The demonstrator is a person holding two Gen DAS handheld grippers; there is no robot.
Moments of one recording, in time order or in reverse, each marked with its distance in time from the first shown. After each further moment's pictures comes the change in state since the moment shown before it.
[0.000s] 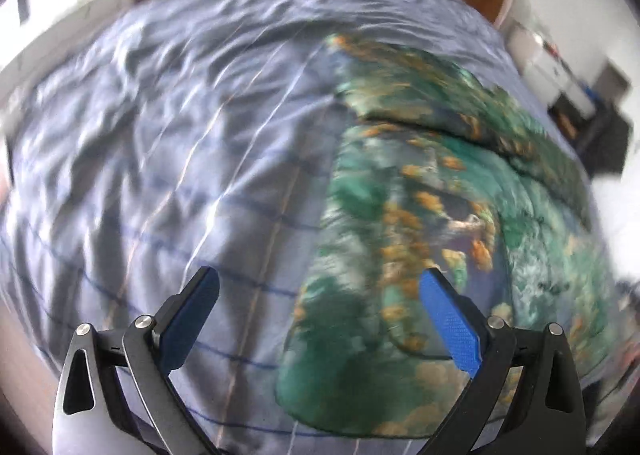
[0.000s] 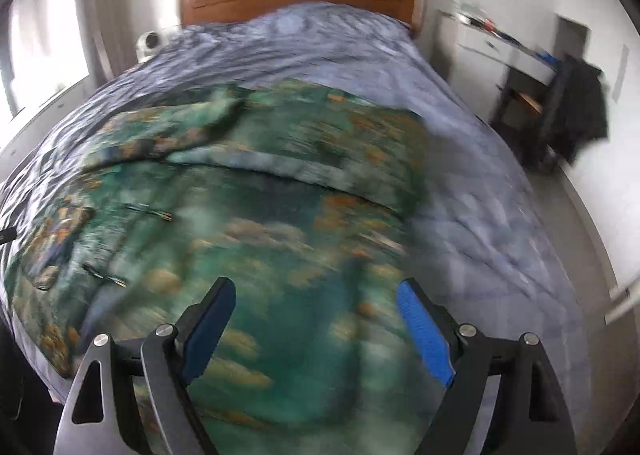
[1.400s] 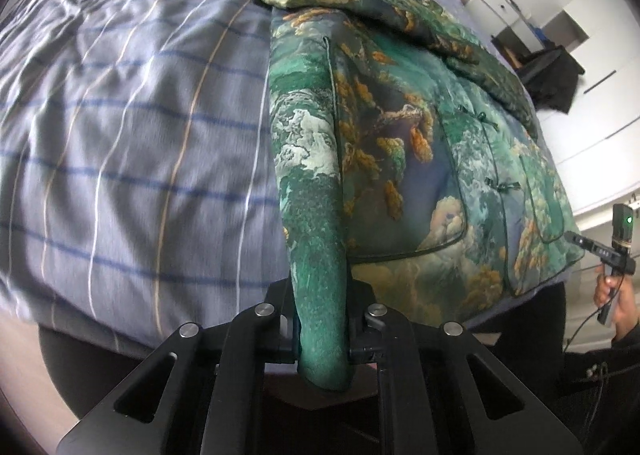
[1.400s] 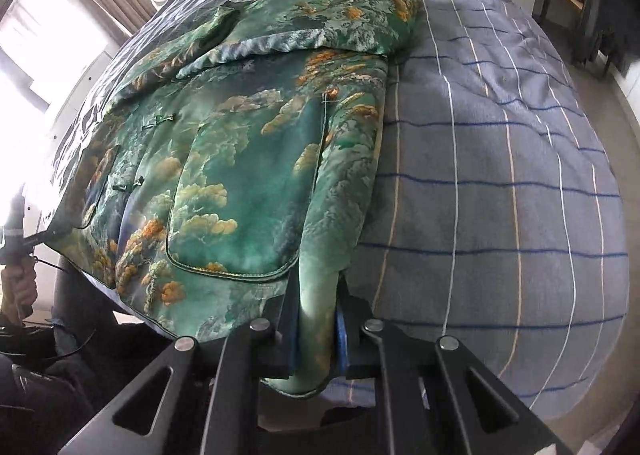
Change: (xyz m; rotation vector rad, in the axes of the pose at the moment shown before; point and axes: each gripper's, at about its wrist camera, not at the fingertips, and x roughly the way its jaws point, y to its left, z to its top) left arm -0.009 -0.013 -0.066 0.132 0.281 -0.187; right arm -0.005 -0.049 -0.059 0.051 0.373 0.298
